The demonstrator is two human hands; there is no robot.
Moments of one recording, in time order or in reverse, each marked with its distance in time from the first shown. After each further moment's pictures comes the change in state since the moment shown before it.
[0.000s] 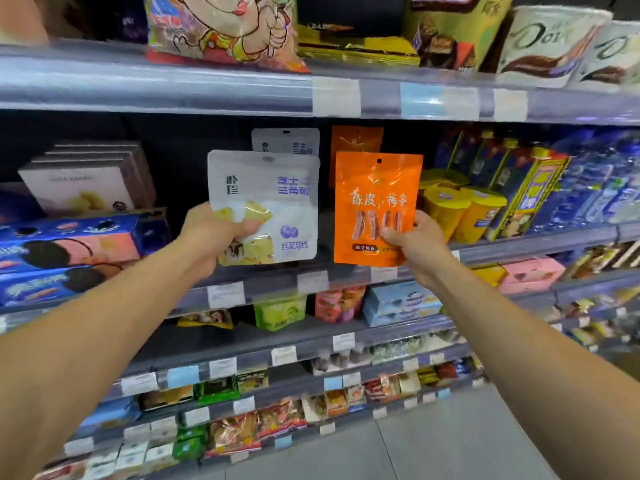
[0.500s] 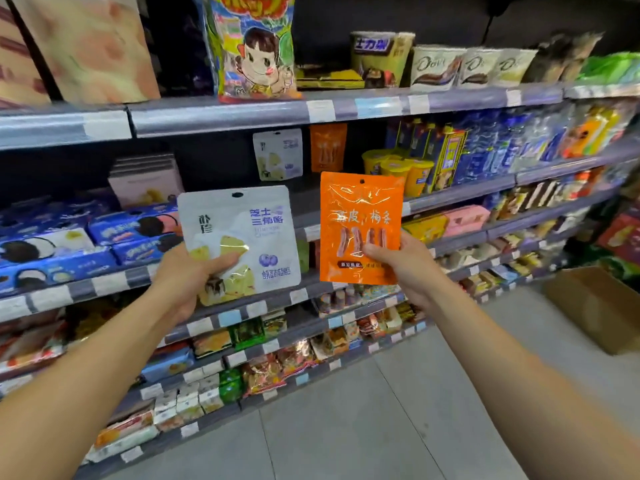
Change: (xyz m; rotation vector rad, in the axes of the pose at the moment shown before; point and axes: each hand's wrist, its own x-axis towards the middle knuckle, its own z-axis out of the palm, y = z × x) left_hand -0.223 0.025 -0.138 0.020 -0.151 -0.018; right_hand -0.287 -0.041 0.007 0.090 -0.067 0.041
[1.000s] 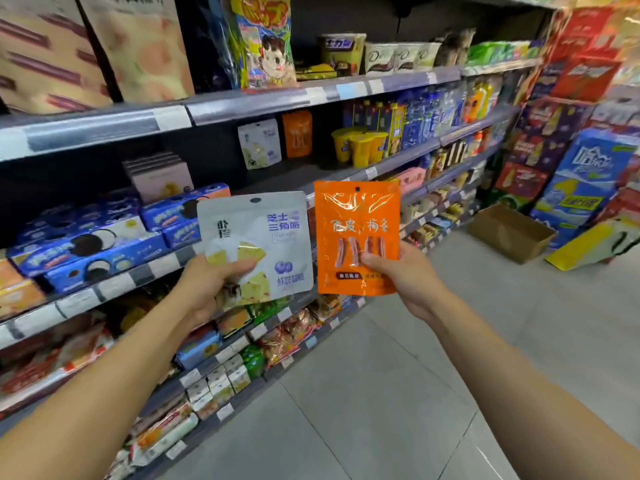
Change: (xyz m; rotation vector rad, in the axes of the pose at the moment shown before) left_hand -0.101 0.000 -0.158 -0.066 -0.376 -0.100; right_hand -0.230 0.006 0.189 -0.002 0.302 -0.006
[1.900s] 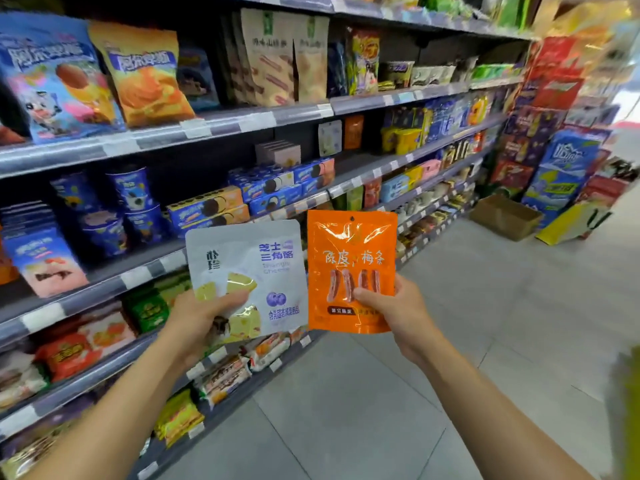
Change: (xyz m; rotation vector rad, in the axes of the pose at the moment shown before) left_hand -0.377 -0.009 -0.420 0.019 -0.047 0.040; right_hand -0.440 -0.009 0.387 0.073 0.097 -0.002
